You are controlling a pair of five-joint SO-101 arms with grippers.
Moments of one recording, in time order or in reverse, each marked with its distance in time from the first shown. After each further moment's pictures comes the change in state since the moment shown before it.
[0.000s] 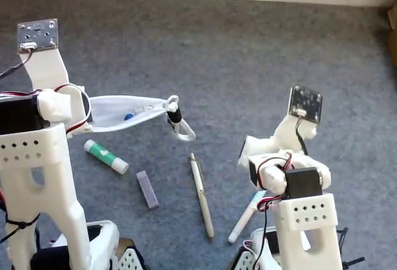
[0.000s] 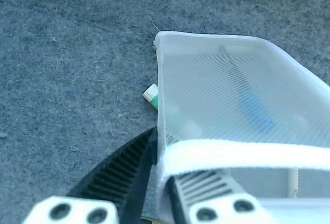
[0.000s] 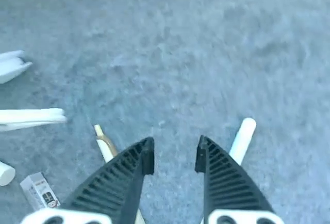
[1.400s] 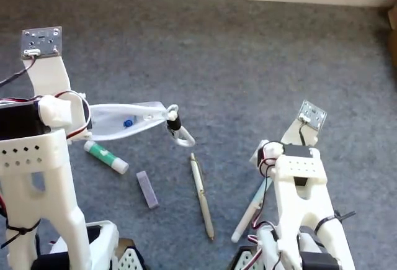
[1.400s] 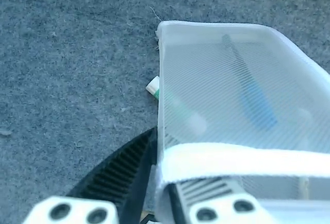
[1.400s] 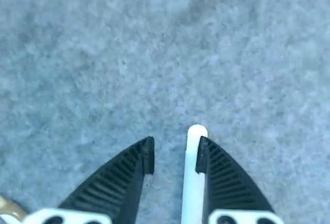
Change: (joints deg) left arm -0.3 -1.8 4.5 -0.6 -2.5; right arm 11.9 29.9 10.6 -25.9 -1.8
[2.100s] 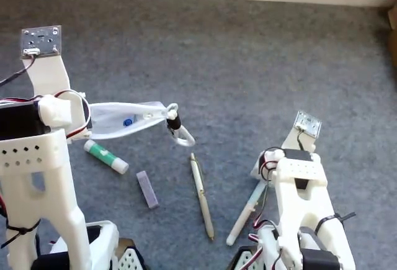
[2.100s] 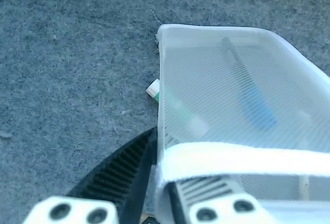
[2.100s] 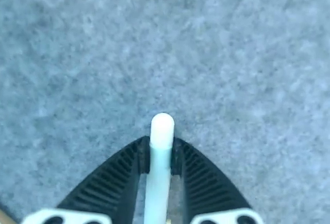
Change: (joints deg) left arm 0.0 0.0 0.0 -0.6 0.0; right arm 1.7 0.4 3.2 2.1 5.3
